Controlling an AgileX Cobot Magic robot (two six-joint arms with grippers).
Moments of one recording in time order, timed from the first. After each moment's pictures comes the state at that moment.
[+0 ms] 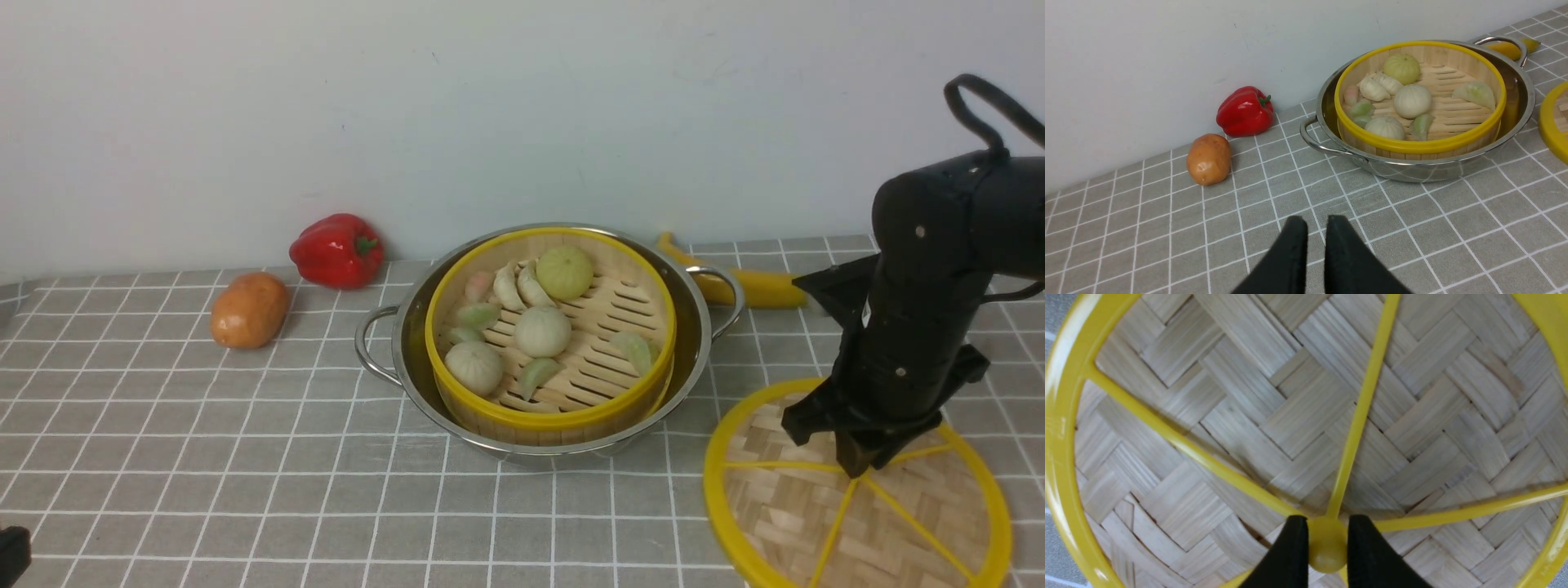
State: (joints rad) right arm 0.32 1.87 -1.26 -0.02 1.13 0.12; left arm -0.23 0.20 -0.53 -0.02 0.77 0.20
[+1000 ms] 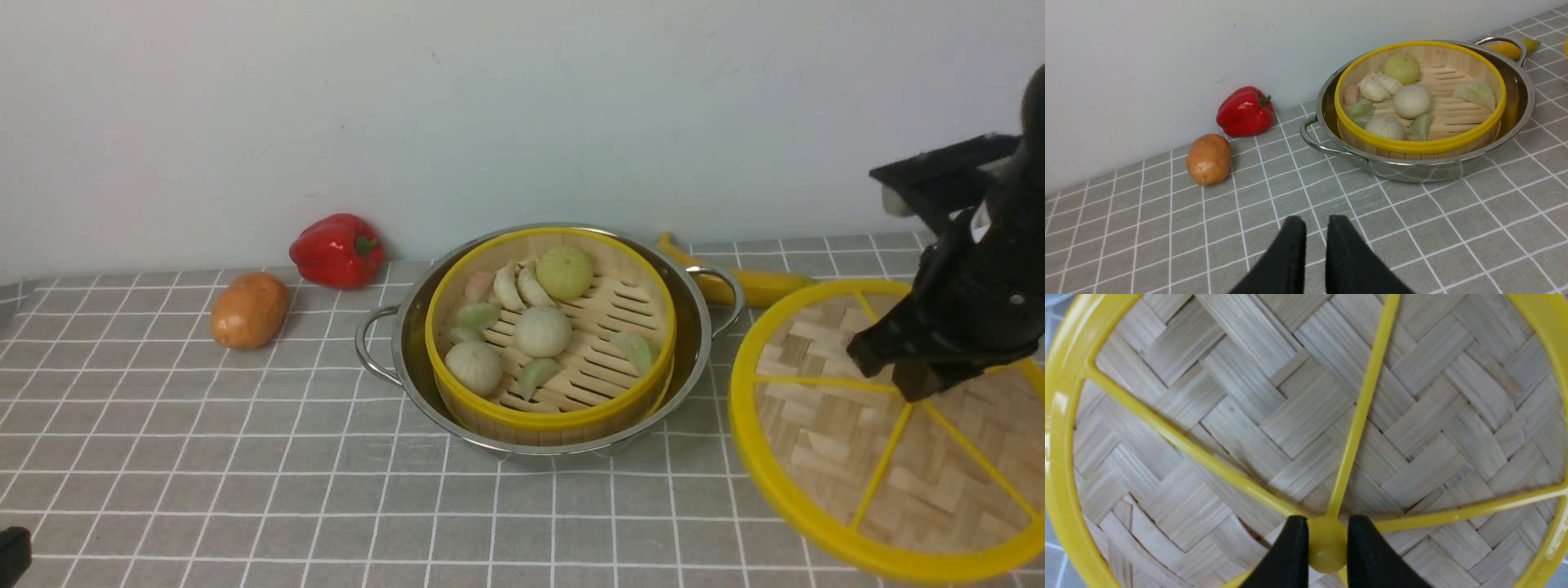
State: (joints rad) right arm 0.32 1.54 -1.26 -0.05 1.22 0.13; left arm -0.23 0.20 -0.53 -0.02 0.77 0.20
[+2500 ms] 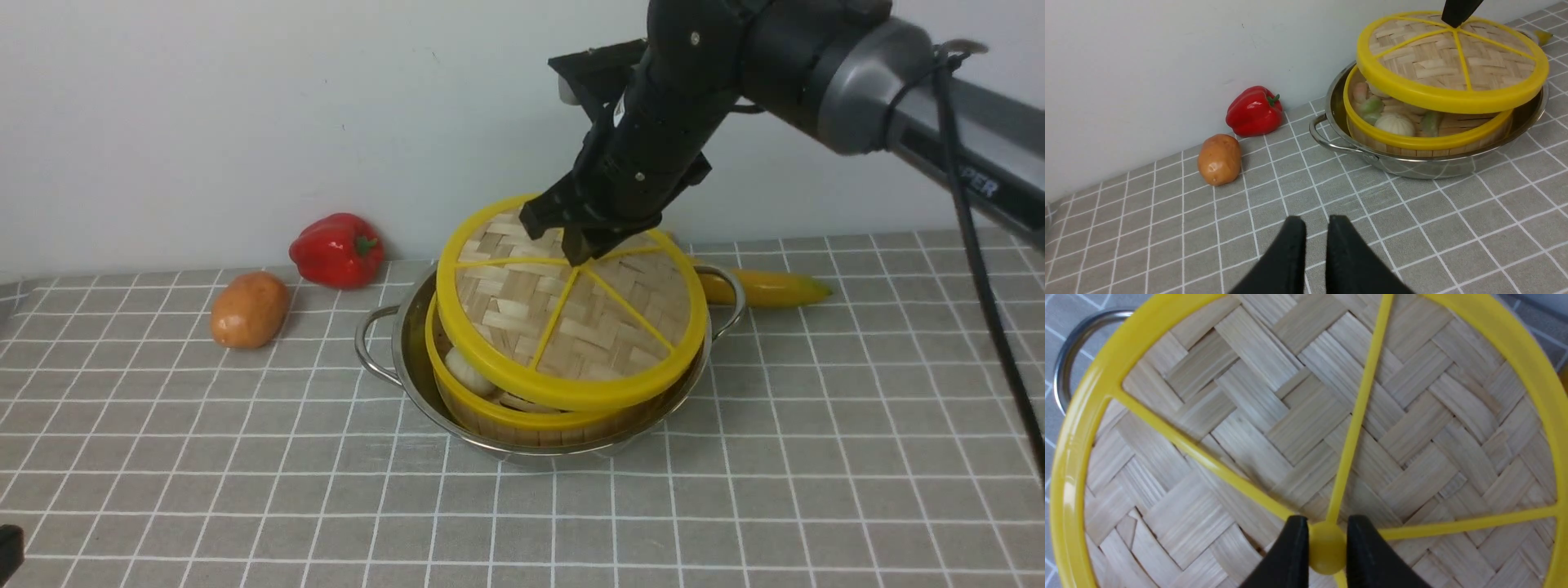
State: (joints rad) right arm 0.54 2.20 -2.15 0.13 1.24 0.10; left arm -0.23 0.20 -0.53 0.01 0.77 0.21
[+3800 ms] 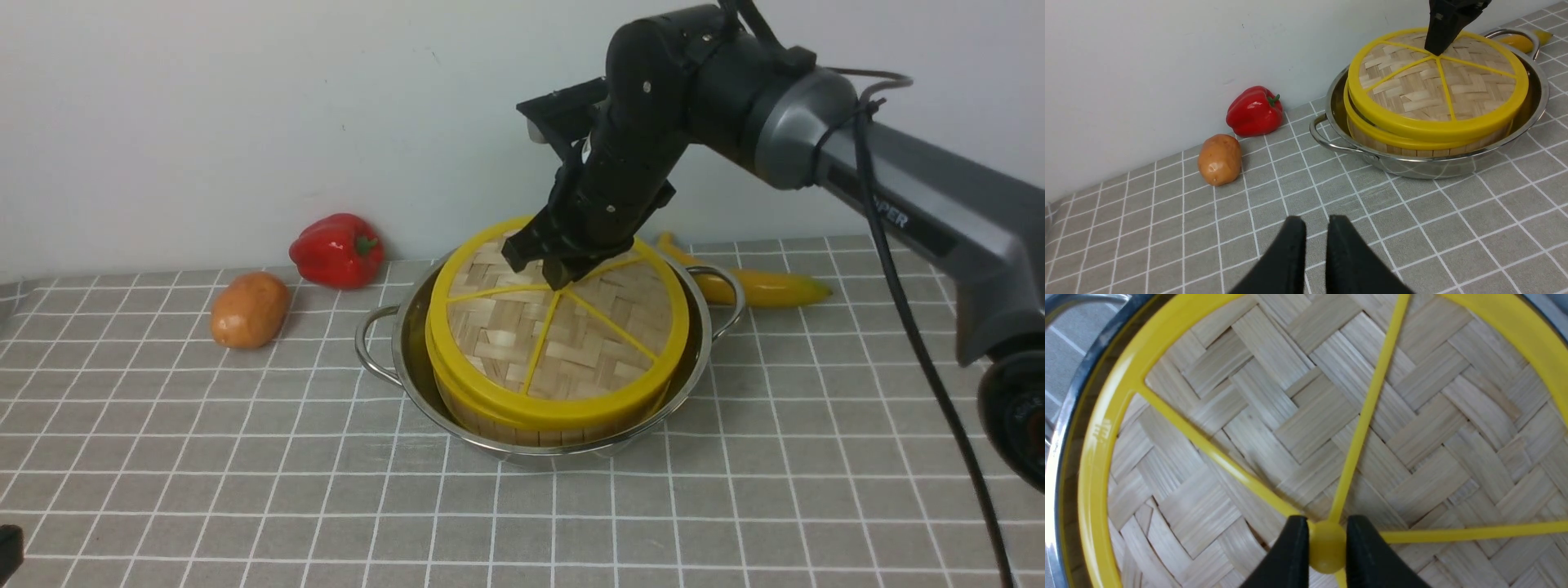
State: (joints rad) right arm 0.56 2.30 -2.23 0.13 1.24 0.04; left arm -0.23 0.20 -0.53 0.01 0.77 0.21
